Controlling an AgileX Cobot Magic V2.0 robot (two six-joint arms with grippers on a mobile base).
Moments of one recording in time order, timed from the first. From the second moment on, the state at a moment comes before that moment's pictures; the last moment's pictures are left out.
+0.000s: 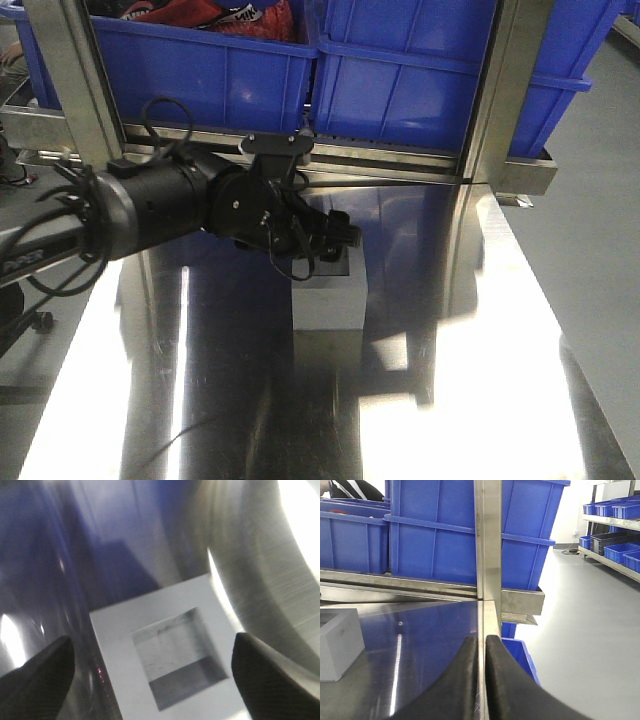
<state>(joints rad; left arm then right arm) -0.59 1.95 -1.51 0.00 0.54 -0.34 0.01 -0.02 0.03 -0.03 0.09 0.05</state>
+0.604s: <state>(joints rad) -0.56 2.03 -1.51 0.00 0.53 -0.37 0.01 -0.02 0.03 -0.03 0.09 0.05</state>
